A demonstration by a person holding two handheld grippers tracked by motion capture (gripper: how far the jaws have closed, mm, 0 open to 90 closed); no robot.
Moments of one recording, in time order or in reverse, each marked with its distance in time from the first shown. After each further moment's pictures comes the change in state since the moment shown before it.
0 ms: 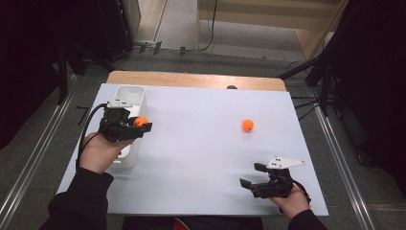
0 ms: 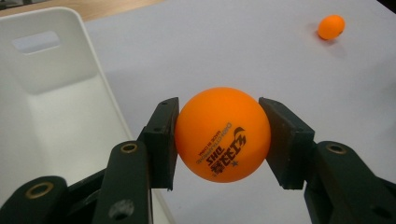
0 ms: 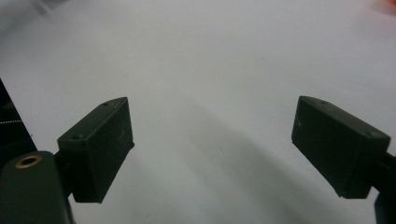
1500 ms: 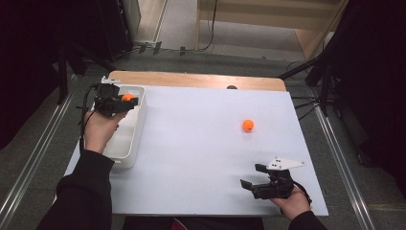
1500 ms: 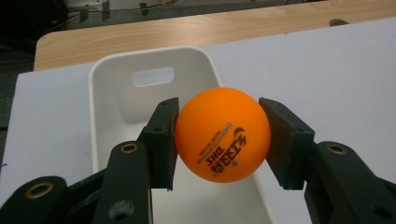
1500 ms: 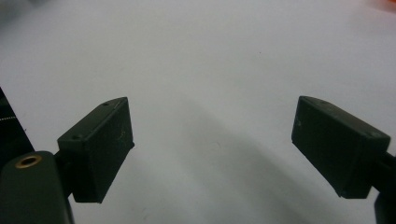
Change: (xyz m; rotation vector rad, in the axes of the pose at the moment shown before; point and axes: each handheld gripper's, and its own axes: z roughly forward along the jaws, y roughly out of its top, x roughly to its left) left arm 0.077 0.028 0.048 -0.054 0.209 -0.130; right arm 0.001 -0.002 -0.001 0.015 -0.014 -0.009
